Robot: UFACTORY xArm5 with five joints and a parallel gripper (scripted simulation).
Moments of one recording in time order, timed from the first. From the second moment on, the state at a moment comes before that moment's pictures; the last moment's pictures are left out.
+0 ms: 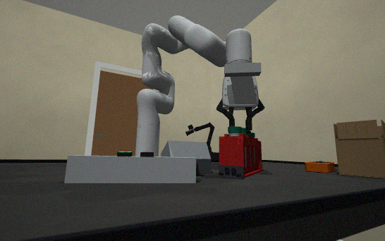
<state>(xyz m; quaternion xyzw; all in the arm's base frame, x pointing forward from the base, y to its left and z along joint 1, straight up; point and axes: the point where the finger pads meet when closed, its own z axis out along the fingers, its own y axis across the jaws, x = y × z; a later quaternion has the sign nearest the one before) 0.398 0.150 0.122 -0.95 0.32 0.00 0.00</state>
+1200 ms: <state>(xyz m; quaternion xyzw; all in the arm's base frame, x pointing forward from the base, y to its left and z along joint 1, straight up) 0.398 0.150 0.122 -0.76 0.65 0.00 0.00</state>
